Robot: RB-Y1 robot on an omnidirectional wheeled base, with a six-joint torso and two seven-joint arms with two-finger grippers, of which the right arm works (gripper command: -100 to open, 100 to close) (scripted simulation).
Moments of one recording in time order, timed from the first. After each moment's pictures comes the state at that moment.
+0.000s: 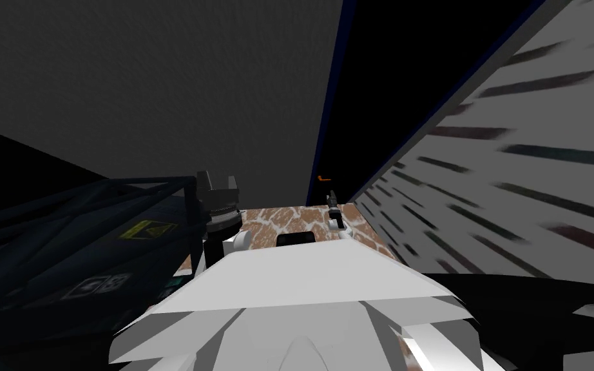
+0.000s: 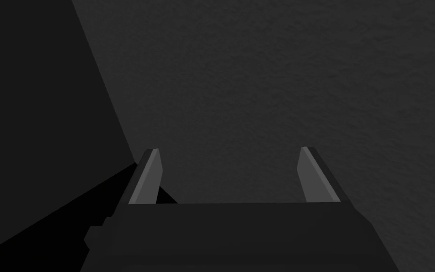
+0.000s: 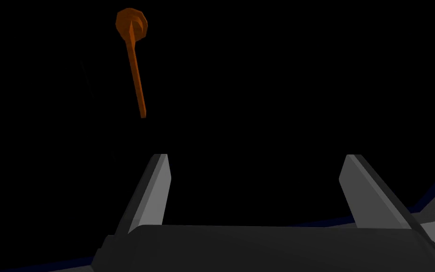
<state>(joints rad) 0.01 -0.16 -0.13 -0.99 -0.06 -0.78 -0.08</state>
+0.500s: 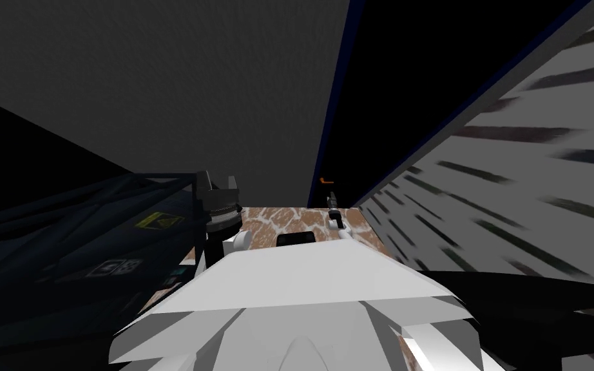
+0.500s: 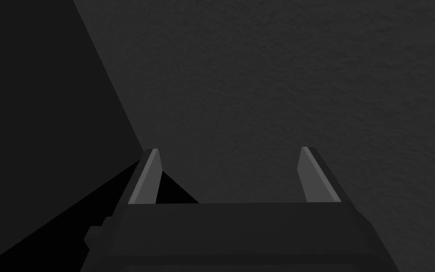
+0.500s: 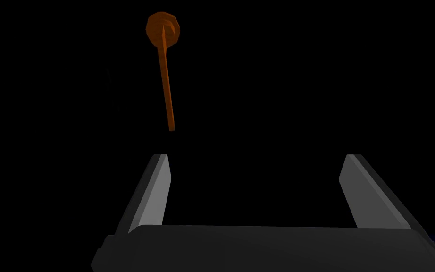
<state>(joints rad) -0.05 -0.17 -0.15 -0.84 -0.08 -0.80 -0.07</state>
